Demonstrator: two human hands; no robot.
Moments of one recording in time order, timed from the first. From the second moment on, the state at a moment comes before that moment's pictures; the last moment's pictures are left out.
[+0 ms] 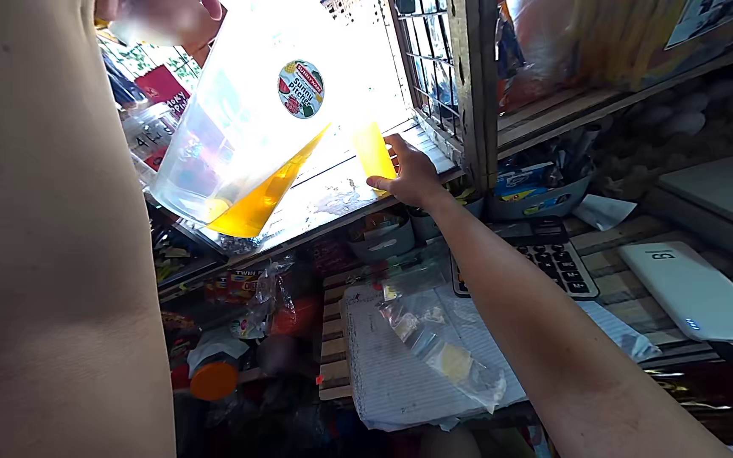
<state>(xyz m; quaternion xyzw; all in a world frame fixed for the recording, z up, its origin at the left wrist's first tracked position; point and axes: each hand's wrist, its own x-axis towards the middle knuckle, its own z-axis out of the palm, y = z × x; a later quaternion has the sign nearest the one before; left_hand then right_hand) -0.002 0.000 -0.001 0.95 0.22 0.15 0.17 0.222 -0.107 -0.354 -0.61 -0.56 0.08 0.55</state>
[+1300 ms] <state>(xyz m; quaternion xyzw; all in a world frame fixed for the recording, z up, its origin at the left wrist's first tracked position) -0.071 -0.075 -0.106 0.75 0.40 0.45 0.26 0.223 -0.107 -0.354 -0.61 -0.57 0.07 0.54</state>
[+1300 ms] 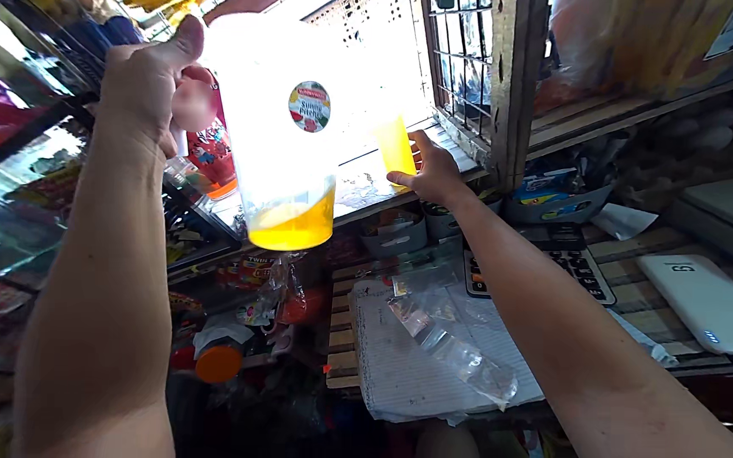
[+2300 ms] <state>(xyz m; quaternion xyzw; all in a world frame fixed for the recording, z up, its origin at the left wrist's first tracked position) -0.024 -0.096 -0.222 0.80 0.19 0.56 -0.10 0.199 -0.127 -0.322 -0.64 -0.51 0.07 0.57</state>
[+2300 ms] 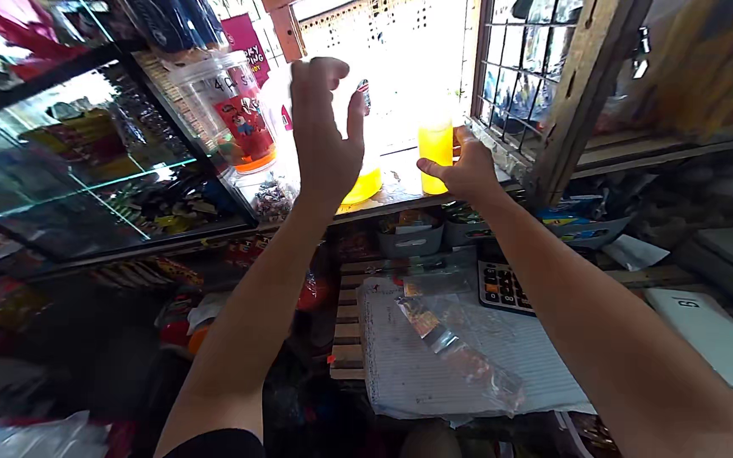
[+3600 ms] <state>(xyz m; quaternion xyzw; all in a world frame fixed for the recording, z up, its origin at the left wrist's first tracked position) 0.024 -0.305 -0.265 0.91 -0.09 0.14 0.39 0.120 -0.476 -0.434 -0.68 -0.41 0.08 0.61</state>
